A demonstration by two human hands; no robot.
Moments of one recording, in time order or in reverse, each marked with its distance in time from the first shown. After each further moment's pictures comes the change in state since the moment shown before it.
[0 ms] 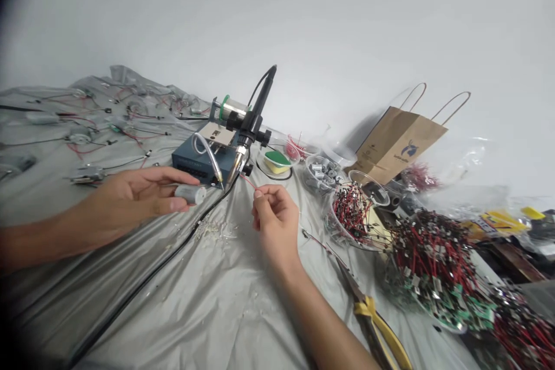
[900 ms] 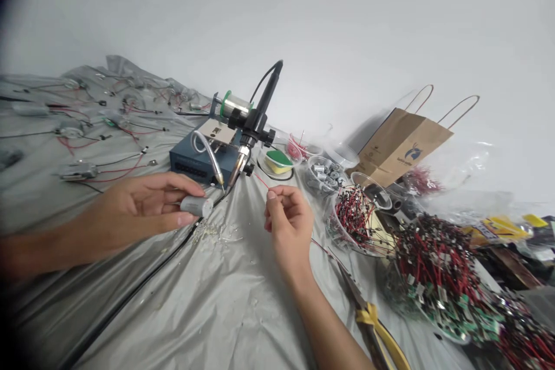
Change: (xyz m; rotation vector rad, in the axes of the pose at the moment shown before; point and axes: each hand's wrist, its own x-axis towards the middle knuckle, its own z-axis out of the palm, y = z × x) left_hand -0.004 0.001 0.019 -0.021 -0.071 0.059; right_hand 0.000 -0.005 -0.011 -0.041 0.080 -0.082
